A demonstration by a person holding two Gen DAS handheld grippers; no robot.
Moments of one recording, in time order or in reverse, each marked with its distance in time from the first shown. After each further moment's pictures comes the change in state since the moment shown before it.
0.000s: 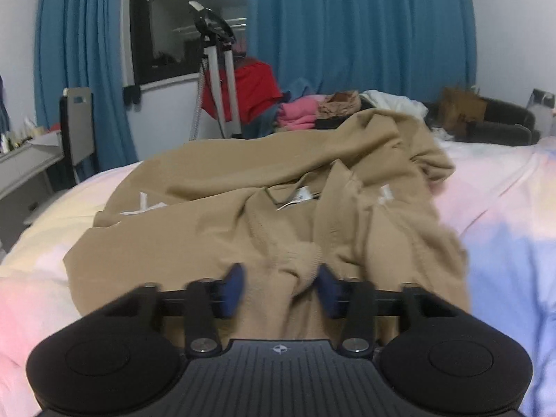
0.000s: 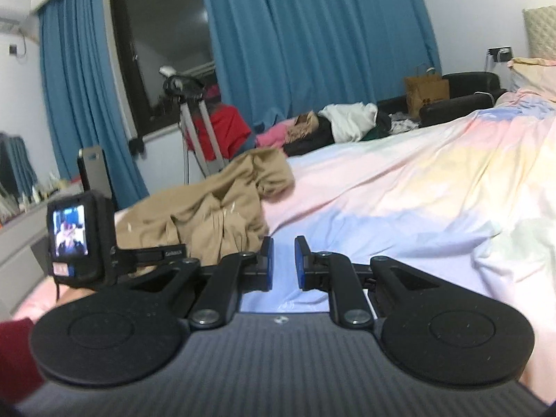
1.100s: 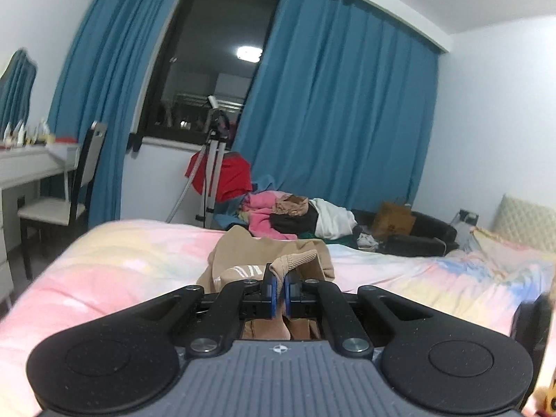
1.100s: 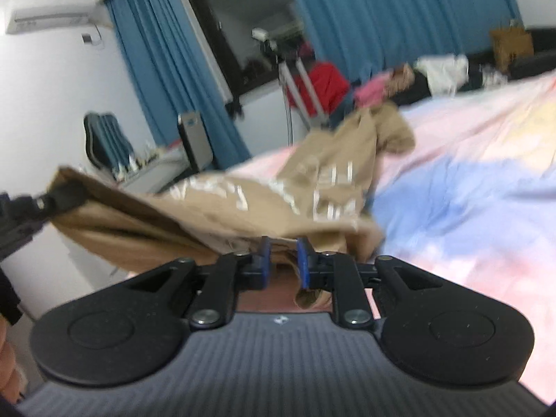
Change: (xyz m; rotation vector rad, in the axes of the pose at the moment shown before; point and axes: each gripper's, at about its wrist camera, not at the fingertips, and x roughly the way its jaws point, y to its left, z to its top) left arm -0.359 0.091 -0.036 -0.263 -0.264 -0.222; right arm -0.063 0.045 -0.002 0.047 0.201 0.359
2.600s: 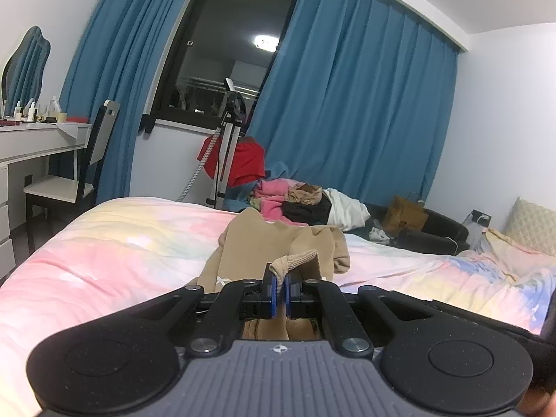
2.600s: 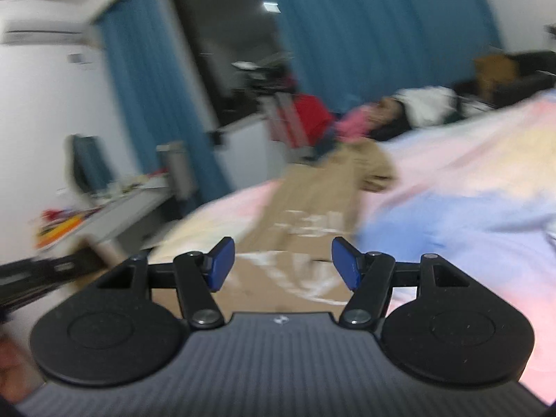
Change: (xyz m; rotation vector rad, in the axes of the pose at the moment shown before) left arm 0.037 0.014 -0.020 -0.028 0.037 0.041; right arm -0.013 0.012 0.006 -0.054 -0.155 -0.020
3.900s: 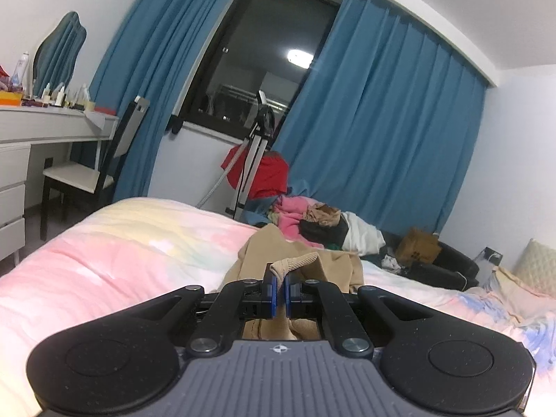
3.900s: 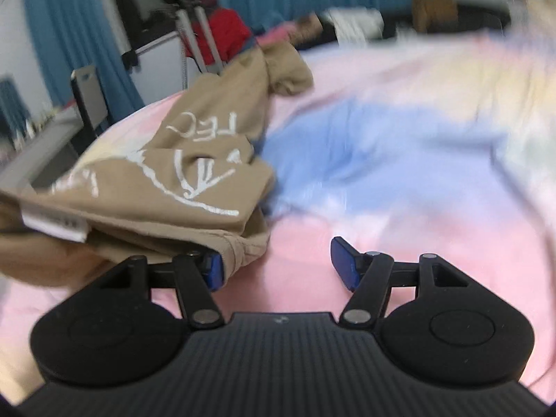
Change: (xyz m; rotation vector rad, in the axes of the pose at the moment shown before) left arm -0.007 0.026 0.015 -0.115 -0.044 0.050; right arm 0.052 -0.048 -0.021 0.111 0.312 -0.351
